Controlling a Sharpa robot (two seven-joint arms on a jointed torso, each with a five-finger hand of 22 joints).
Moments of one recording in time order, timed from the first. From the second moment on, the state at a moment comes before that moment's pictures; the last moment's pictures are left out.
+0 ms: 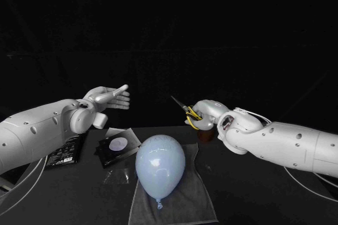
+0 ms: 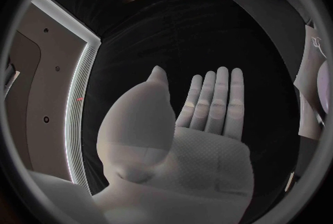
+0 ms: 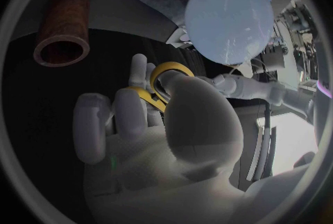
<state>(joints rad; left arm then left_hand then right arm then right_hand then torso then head) 1.36 -0.67 -0.04 0.93 -0.17 -0.03 0.15 1.30 -0.06 -0.06 0.29 0.05 0.80 0.20 0.28 0.40 1.02 0.18 0.13 0.07 0.98 0.14 0.19 0.32 0.17 0.88 0.28 0.23 0.10 1.36 -0.70 -0.18 1.37 -1.37 -0.46 -0.14 1.22 -0.06 0.47 0.20 0.05 1.05 0.05 0.41 0.61 1.34 0.06 0.41 0.48 1.46 -0.10 1.29 0.99 0.04 1.46 0.01 1.46 1.31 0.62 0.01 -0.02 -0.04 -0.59</state>
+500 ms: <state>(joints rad) 1.32 -0.77 -0.05 1.01 -0.12 -0.04 0.23 1.43 -0.02 -0.09 0.29 0.05 0.88 0.19 0.29 0.39 1.14 0.14 0.15 0.08 1.06 0.10 0.22 0.35 0.17 0.95 0.24 0.27 0.10 1.36 -0.88 -0.17 1.52 -0.50 -0.46 0.21 1.24 -0.08 0.54 0.15 0.05 1.02 0.08 0.34 0.60 1.34 0.06 0.38 0.48 1.46 -0.08 1.28 0.96 0.04 1.46 0.03 1.45 1.31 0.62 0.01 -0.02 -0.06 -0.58</state>
